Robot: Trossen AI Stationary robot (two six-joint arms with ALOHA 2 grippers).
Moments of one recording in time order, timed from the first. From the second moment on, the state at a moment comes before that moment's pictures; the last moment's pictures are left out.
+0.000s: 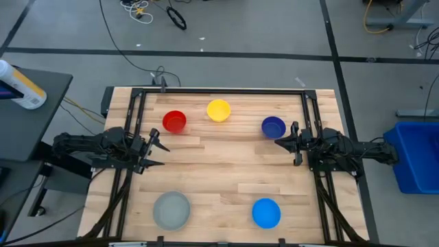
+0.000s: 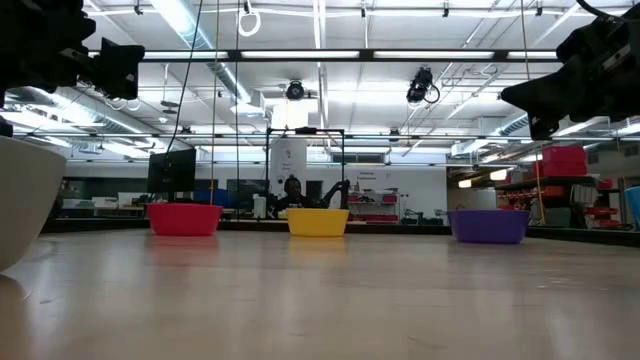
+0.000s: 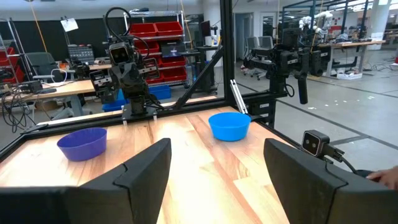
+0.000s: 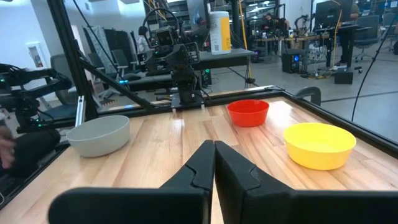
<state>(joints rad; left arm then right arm) -0.06 0.01 0.06 0.01 0.22 0.06 -0.05 0.01 0.01 0.01 0.00 0.12</state>
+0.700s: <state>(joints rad) -0.06 0.01 0.06 0.14 0.22 0.32 -0.05 0.01 0.01 0.01 0.00 0.12</state>
